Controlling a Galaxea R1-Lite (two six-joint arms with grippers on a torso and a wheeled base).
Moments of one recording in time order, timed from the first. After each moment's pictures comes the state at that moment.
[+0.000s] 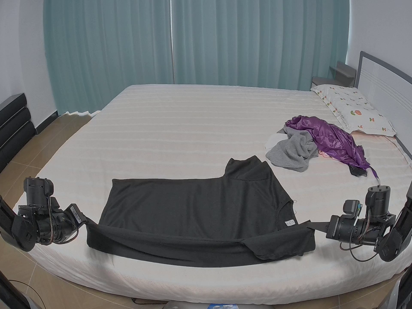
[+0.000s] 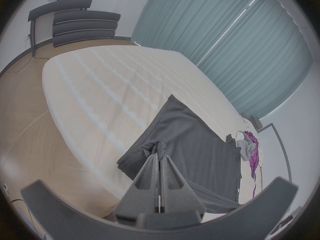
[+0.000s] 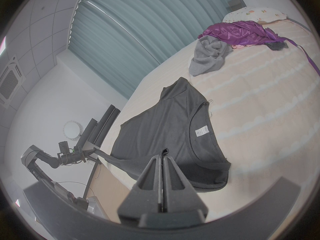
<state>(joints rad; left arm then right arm) 0.10 1.72 -0.36 -0.62 -0.10 -0.63 0.11 1.92 -0.17 -1.19 0.51 0.48</state>
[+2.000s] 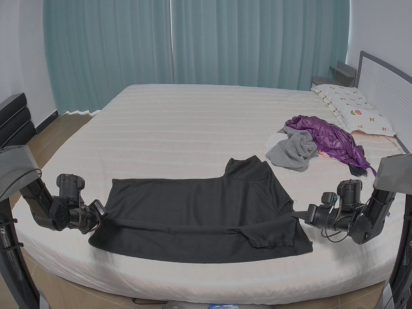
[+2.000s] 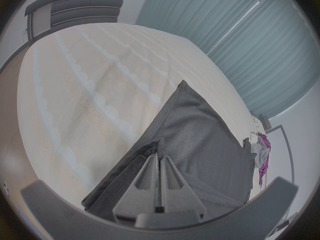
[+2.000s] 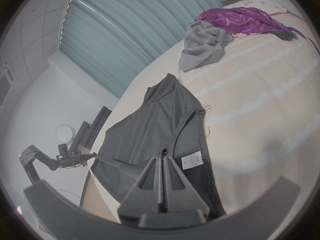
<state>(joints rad) 0.07 2.14 -0.68 -0.63 -0.10 -0.68 0.10 2.25 -0.52 -1.14 0.48 0.49</state>
